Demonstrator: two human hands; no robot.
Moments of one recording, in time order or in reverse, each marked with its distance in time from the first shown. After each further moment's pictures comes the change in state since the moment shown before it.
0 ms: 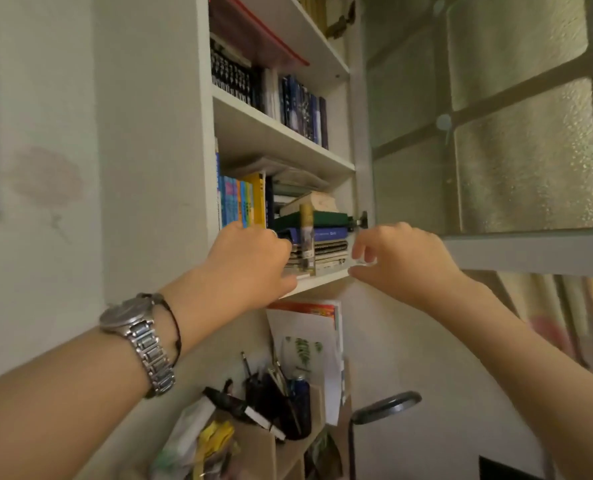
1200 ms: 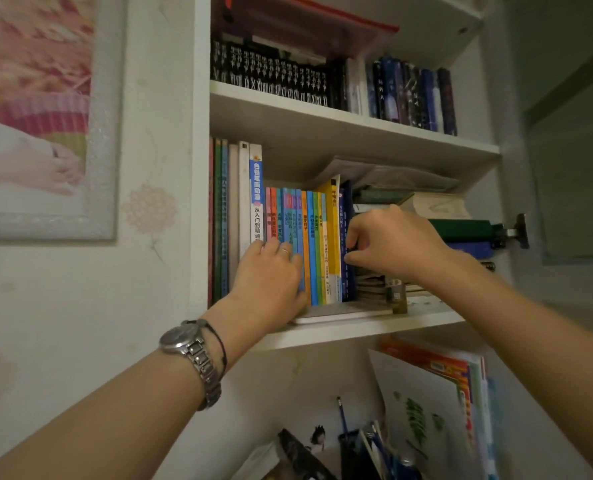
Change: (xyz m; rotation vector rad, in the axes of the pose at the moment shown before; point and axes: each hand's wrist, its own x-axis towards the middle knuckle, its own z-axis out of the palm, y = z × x) left_hand 0.067 -0.005 0.107 0.385 -0.270 -0.369; right_hand 0.164 0.011 0.119 0.484 0.090 -0.408
